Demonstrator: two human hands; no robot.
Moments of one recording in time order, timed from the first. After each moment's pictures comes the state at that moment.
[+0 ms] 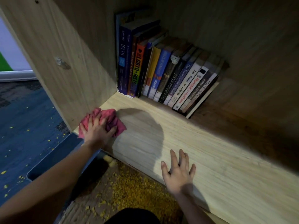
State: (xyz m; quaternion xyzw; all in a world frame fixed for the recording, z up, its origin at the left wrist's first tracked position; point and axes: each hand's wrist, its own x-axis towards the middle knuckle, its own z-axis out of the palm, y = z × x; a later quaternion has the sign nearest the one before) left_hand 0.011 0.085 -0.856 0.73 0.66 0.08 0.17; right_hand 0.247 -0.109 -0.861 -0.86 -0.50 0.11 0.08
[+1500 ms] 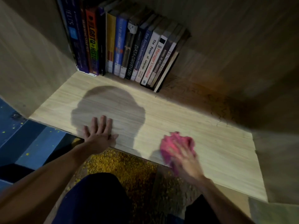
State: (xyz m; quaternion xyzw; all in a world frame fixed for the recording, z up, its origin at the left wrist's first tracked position) left_hand 0.093 -0.013 -0.841 0.80 0.51 -0.15 0.26; right_hand 0.363 -0.224 -0.842 -0.77 -0.62 0.12 0.02
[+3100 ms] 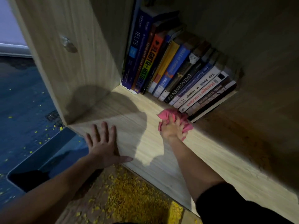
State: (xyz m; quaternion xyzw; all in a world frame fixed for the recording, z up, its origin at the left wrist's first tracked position) left_hand 0.019 0.038 -0.837 0.76 0.56 -0.10 0.32; right_hand 0.262 0.069 -0.840 -0.89 -0.43 0.16 0.01
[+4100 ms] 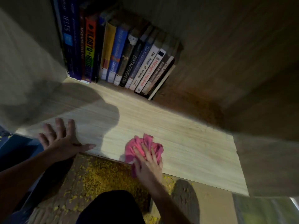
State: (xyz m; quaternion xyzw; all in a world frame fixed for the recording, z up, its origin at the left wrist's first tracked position) left_hand 0.016 0.040 -0.837 0.75 0.58 -0.08 0.31; right_hand 0.228 -0.150 -0.847 -0.85 -0.51 0.12 0.04
